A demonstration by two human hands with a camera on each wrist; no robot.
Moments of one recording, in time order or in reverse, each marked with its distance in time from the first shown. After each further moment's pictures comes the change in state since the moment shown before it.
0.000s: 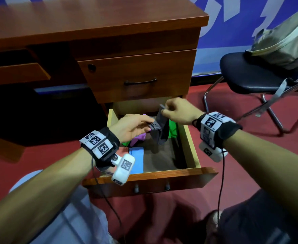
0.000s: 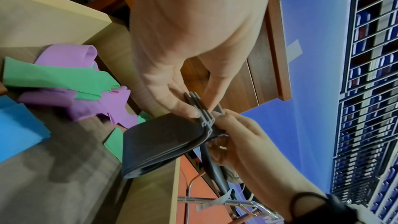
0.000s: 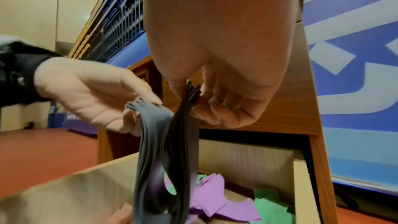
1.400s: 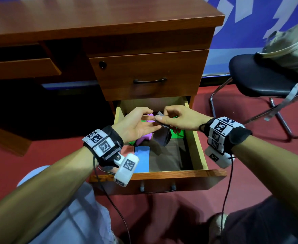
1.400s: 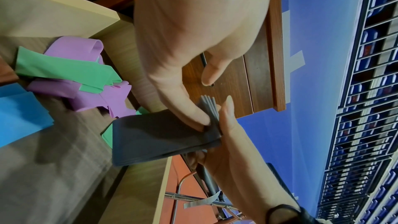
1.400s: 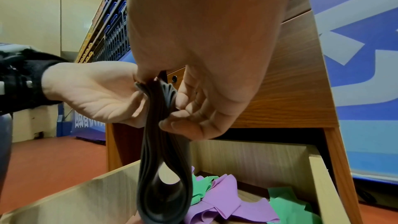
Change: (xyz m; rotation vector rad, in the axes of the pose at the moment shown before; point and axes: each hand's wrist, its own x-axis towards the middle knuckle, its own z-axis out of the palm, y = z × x) left_hand -0.029 0.012 -0.007 -0.312 -0.088 -0.053; right_hand -0.011 -0.019 0.014 0.388 -0.230 -0.095
